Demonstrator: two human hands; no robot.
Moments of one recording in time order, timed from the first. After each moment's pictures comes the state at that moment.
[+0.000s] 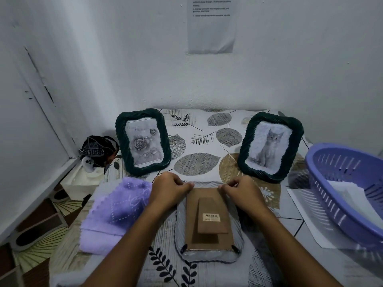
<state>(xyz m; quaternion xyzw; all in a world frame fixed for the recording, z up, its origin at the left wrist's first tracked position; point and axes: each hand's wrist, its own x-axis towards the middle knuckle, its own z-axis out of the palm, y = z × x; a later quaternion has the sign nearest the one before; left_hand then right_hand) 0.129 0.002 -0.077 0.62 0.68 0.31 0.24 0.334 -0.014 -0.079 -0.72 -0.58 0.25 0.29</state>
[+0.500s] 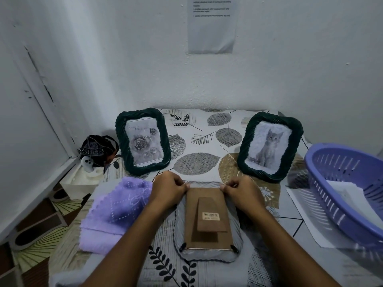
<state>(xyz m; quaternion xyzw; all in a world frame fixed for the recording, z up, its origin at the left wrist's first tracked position) 0.129 0.004 -0.077 0.64 0.67 0.29 0.23 0.333 -0.010 -0.086 -0.75 -0.57 0.20 0.27</state>
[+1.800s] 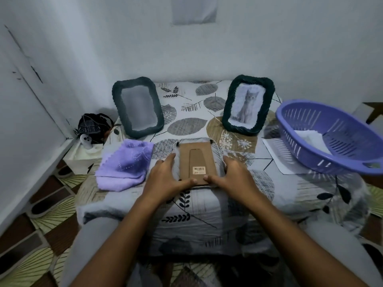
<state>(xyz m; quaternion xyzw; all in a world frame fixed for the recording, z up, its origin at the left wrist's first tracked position) 0.121 -0.123 -0.082 0.71 0.63 0.23 0.22 0.321 -0.143 -0.077 -0.70 -0.64 0.20 0.24</state>
